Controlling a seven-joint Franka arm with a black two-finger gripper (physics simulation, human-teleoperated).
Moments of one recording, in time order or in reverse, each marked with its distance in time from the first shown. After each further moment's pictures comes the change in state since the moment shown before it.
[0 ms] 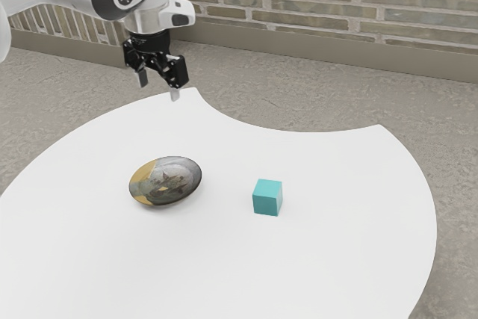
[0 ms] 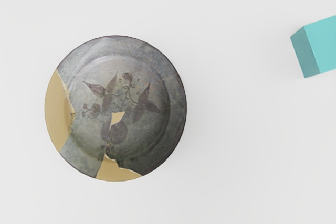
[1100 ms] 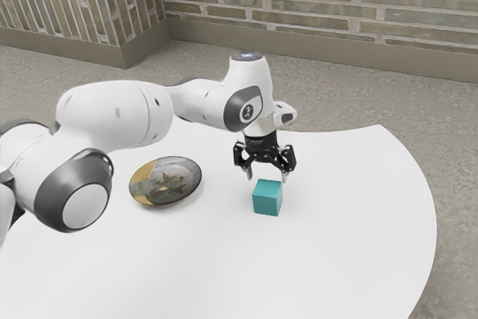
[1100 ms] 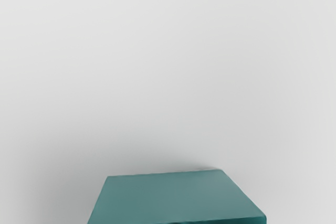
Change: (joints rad) arm -0.120 0.671 0.009 0.286 -0.313 0.344 -0.332
